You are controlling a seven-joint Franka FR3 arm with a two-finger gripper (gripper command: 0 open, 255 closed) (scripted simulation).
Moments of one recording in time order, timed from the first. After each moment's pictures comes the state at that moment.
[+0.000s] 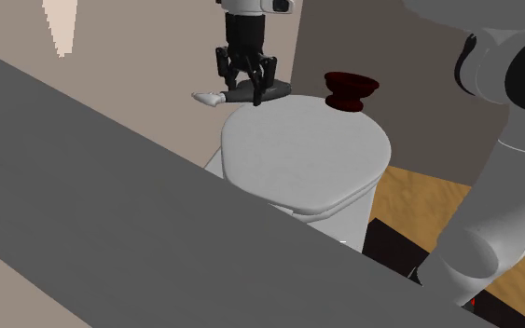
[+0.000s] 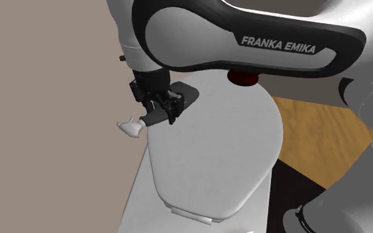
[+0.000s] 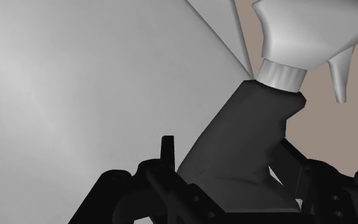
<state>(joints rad) -0.22 0.17 0.84 -1.32 -0.18 1.41 1.89</state>
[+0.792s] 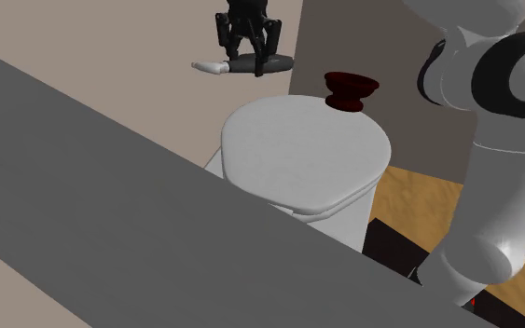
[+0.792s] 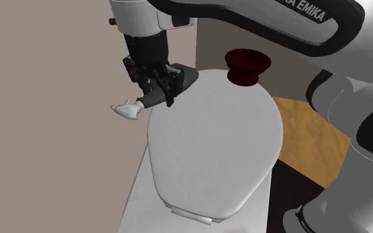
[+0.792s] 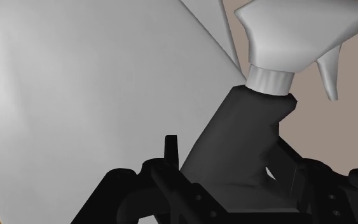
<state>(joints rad) -0.06 0.33 0.84 -0.94 -0.32 1.16 1.93</state>
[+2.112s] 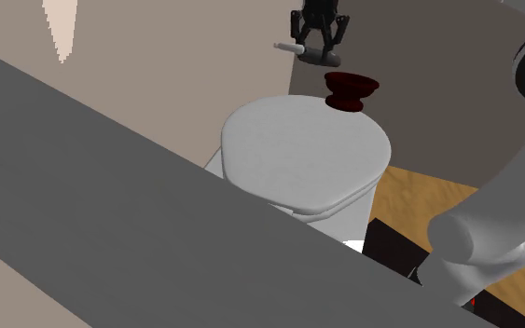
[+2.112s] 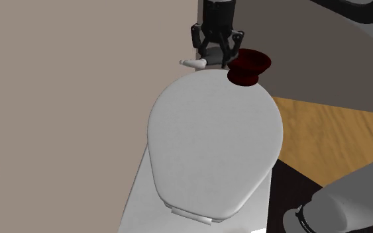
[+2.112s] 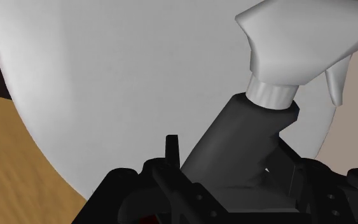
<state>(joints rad) -0.54 -0.02 0.67 -1.27 -0.05 1.26 1.42</state>
